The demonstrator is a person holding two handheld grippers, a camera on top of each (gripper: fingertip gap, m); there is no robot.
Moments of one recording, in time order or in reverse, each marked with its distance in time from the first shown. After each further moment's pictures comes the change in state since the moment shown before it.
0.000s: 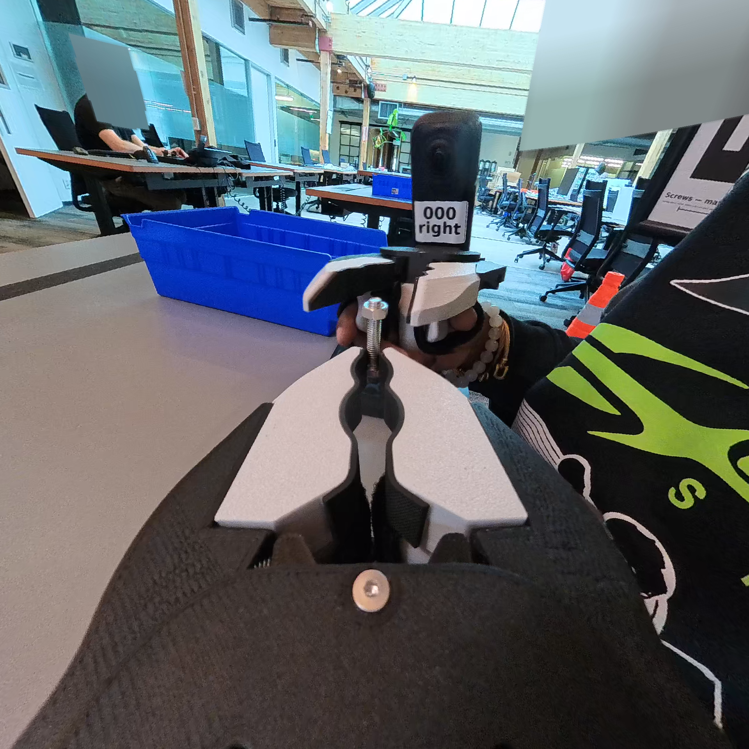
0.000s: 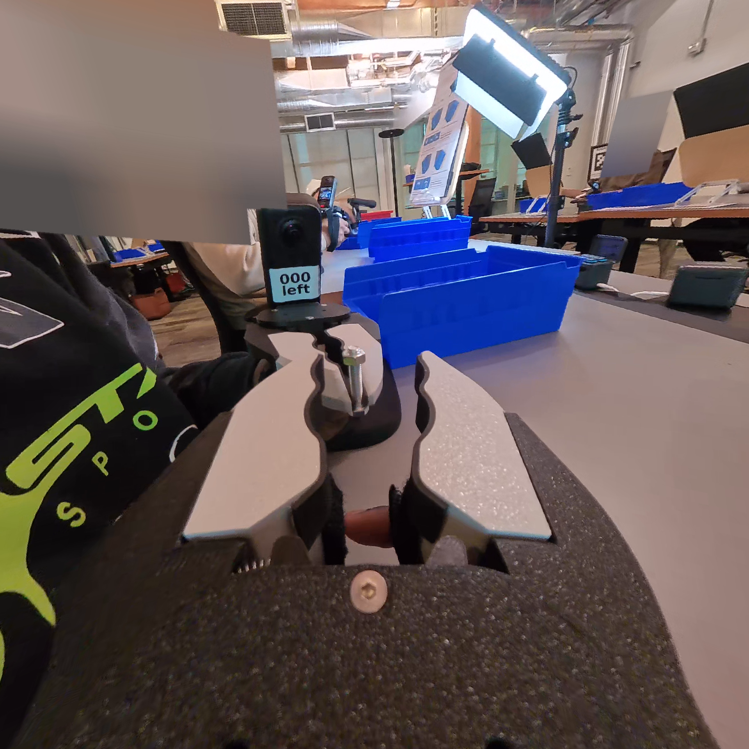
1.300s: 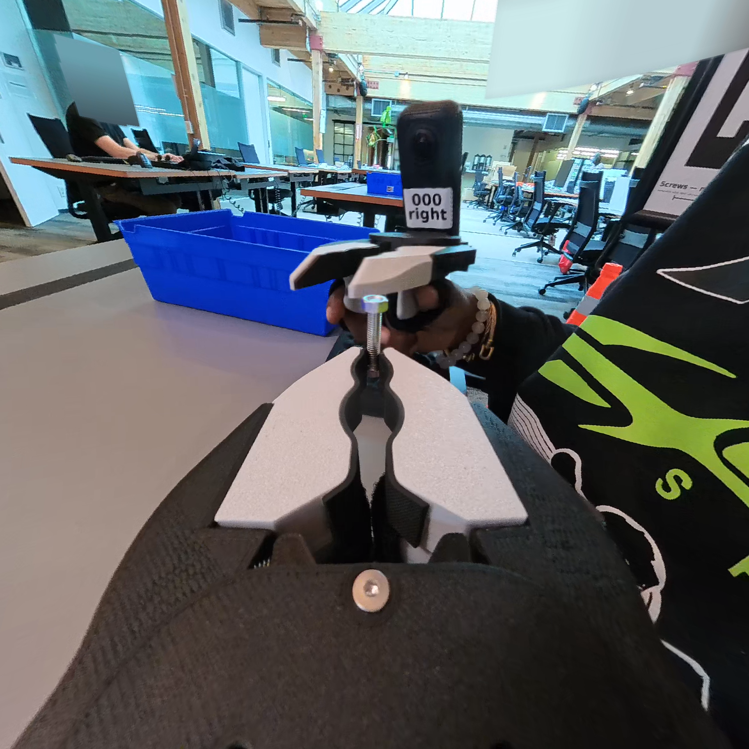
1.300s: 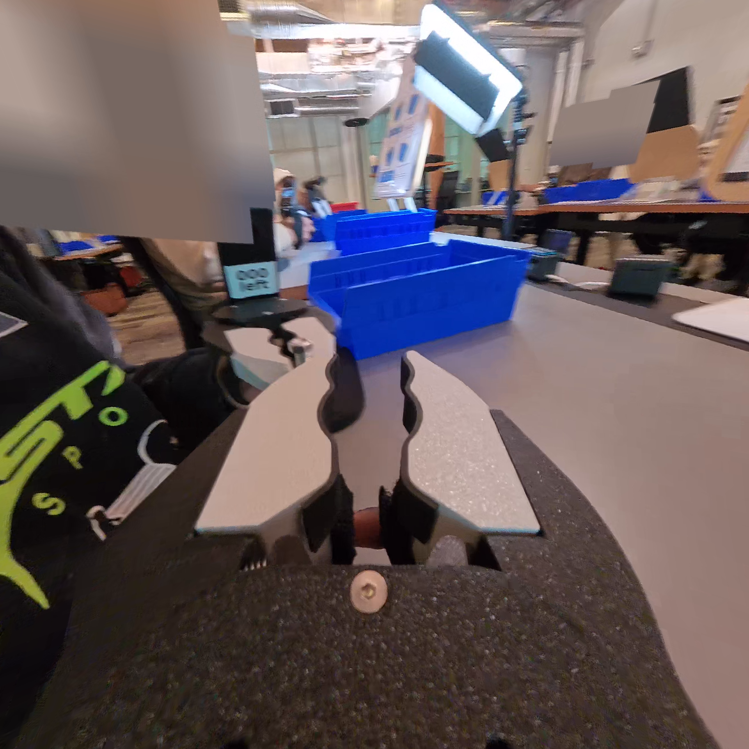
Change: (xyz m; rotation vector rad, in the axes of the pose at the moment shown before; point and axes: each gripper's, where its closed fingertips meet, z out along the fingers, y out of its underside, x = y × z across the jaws) left arm 0.005 0.000 0.000 -0.004 0.013 0.026; right arm 0.024 -0.004 -0.021 -0.024 0.102 -0.023
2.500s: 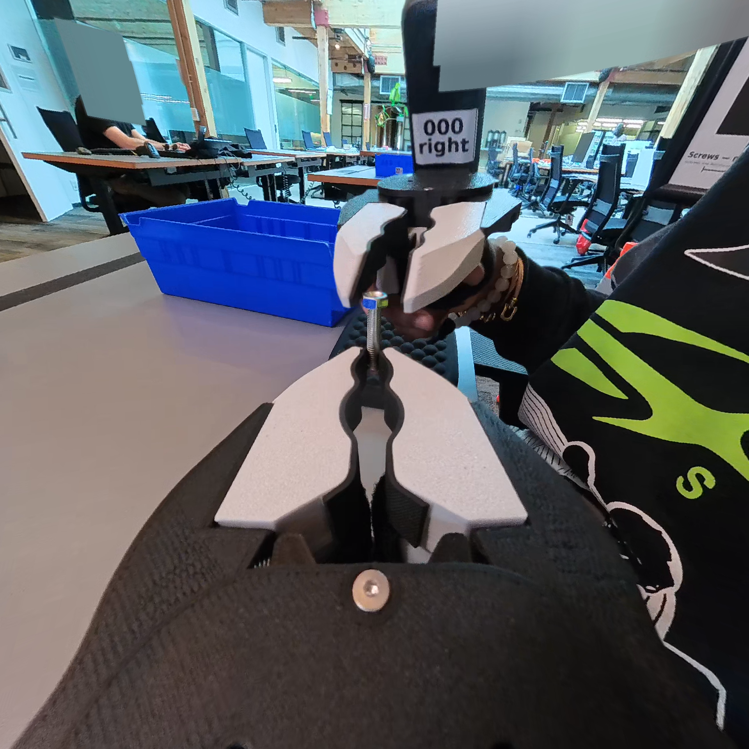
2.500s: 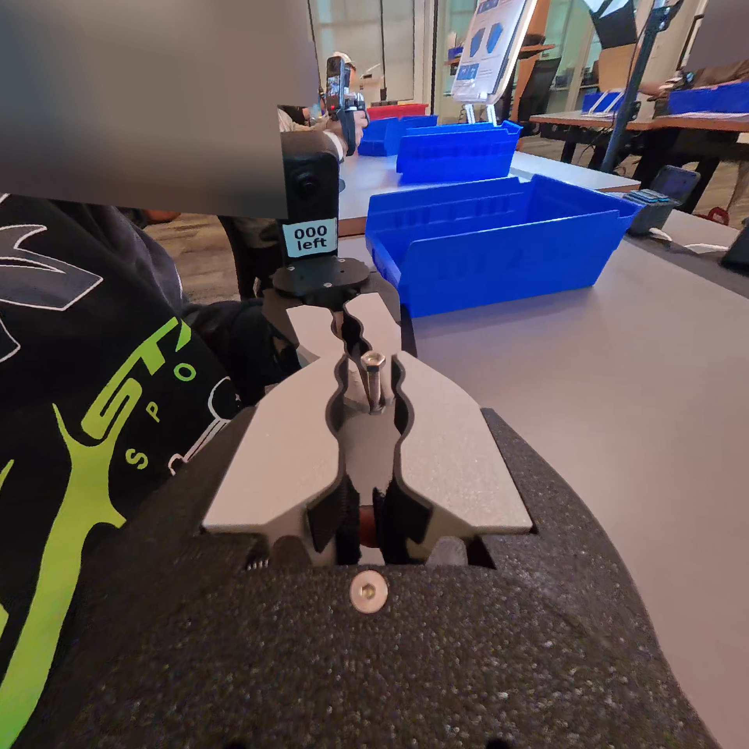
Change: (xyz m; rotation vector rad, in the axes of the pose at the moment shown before) left arm -0.002 0.006 0.004 -0.040 -0.024 0.031; right arm -0.037 0.004 0.013 -0.224 -0.178 -0.032
